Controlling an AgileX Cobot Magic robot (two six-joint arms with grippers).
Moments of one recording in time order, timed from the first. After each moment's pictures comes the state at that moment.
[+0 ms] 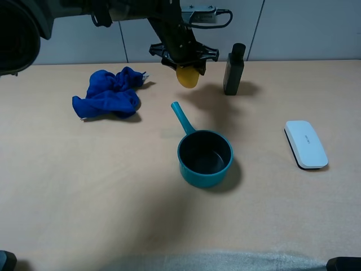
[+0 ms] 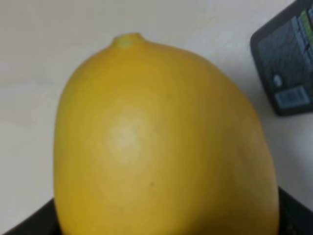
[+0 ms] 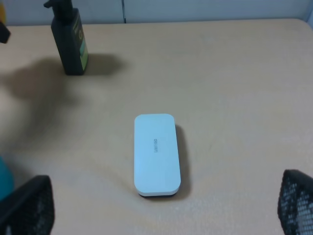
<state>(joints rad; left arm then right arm) -0.60 2.40 -1.99 0.00 0.58 -0.24 0.06 -0.01 -0.49 0.00 1.03 0.05</state>
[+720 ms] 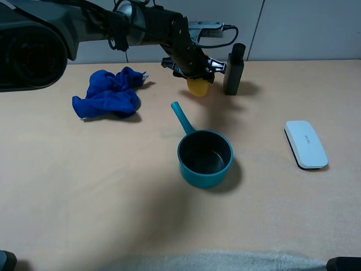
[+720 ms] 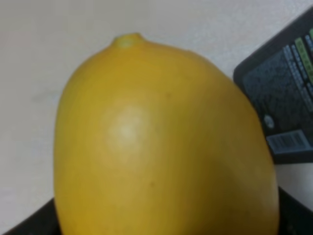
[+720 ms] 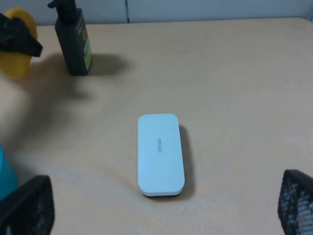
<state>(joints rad) -0.62 2.49 -1.99 -0.01 0.38 -0.24 0.06 -0.01 -0.49 0.01 1.03 0.05</state>
